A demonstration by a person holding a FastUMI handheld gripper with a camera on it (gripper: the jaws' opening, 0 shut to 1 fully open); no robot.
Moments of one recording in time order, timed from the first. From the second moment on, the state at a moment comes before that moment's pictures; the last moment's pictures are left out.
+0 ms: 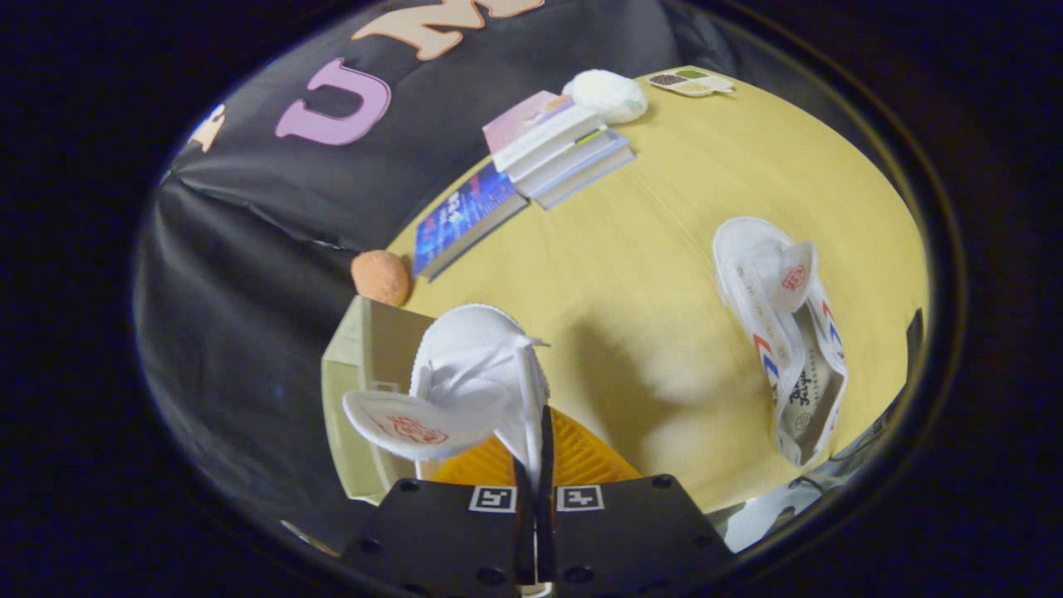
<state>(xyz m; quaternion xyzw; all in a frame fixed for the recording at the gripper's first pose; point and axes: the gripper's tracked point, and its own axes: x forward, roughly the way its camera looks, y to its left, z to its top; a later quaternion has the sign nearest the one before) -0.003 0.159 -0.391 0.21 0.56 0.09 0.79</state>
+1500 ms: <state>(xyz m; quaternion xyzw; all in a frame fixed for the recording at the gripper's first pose) -0.014 0.411 -0.465 0.13 0.57 0.10 0.81</state>
